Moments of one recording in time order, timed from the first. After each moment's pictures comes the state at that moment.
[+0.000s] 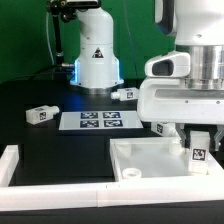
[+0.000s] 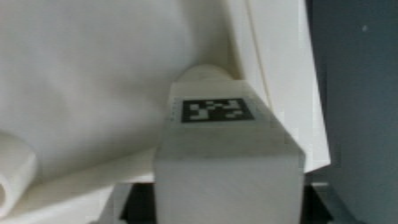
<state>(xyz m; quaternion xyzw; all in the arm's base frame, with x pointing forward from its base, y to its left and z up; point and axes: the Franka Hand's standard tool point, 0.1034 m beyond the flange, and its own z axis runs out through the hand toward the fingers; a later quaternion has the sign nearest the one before) 0.647 0.108 0.075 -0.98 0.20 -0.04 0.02</state>
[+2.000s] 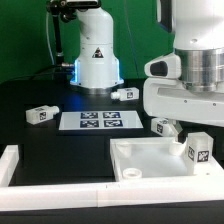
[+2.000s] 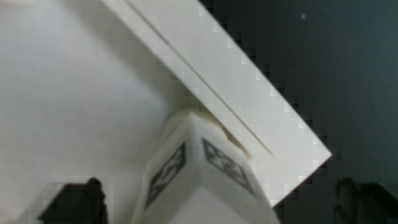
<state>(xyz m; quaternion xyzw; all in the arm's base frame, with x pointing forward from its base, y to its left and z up) 0.640 0.113 0.073 -0.98 0.20 0.00 0.03</state>
